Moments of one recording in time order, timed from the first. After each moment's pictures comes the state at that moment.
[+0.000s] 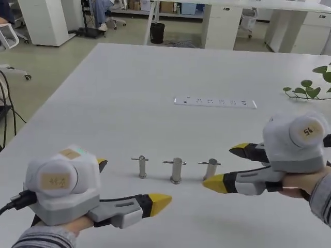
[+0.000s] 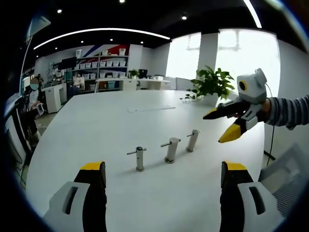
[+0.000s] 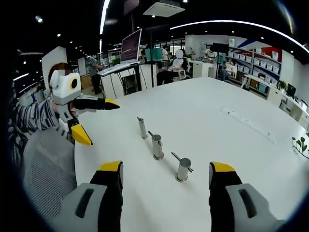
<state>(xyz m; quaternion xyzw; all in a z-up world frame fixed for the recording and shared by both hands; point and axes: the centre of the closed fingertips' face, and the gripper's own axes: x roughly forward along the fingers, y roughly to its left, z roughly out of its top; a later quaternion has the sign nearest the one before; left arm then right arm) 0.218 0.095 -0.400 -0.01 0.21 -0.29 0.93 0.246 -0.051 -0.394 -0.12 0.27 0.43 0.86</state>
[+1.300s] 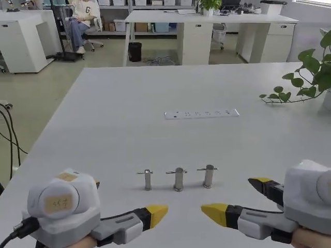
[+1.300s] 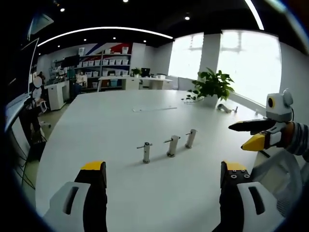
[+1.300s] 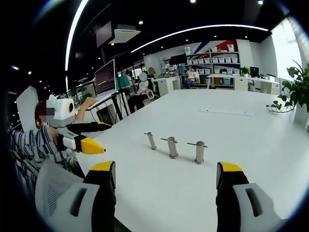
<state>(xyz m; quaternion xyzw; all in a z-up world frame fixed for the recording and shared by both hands) 0.186 0.125 -0.378 -0.01 0.22 -0.28 0.94 0.169 -0.046 -0.371 0.02 0.23 0.29 0.93</state>
